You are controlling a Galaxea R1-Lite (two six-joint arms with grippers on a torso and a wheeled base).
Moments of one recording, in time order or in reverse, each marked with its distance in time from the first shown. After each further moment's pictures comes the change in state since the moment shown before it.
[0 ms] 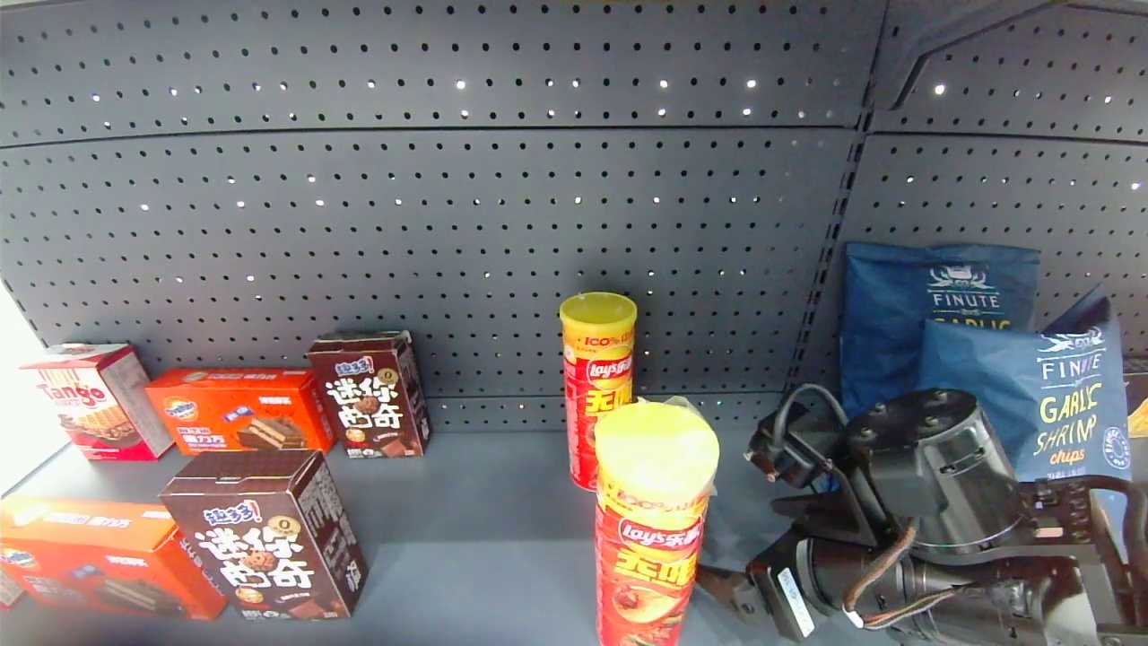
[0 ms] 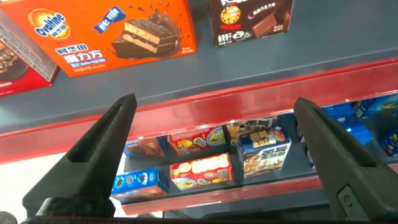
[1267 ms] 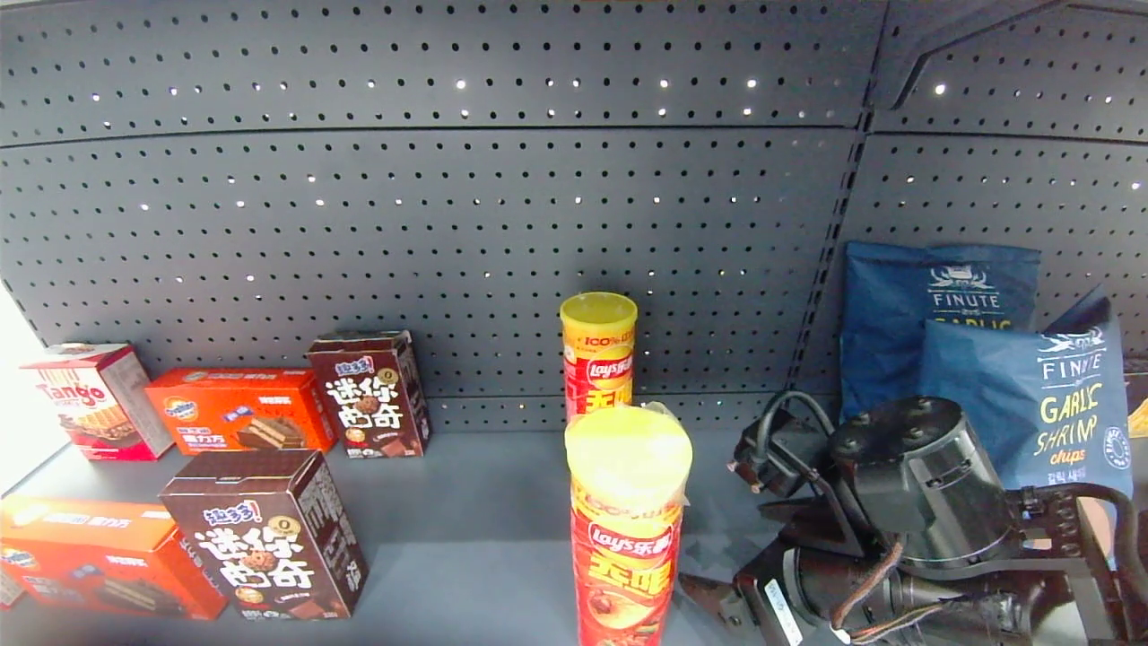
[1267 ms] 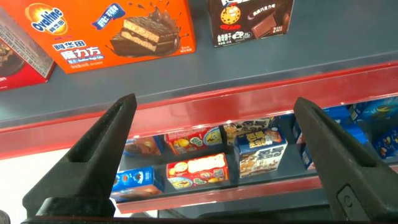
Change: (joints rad) left arm 0.000 0.001 0.000 0.001 0.000 -0.026; right arm 0.040 0.011 -0.012 0.000 -0.017 -0.001
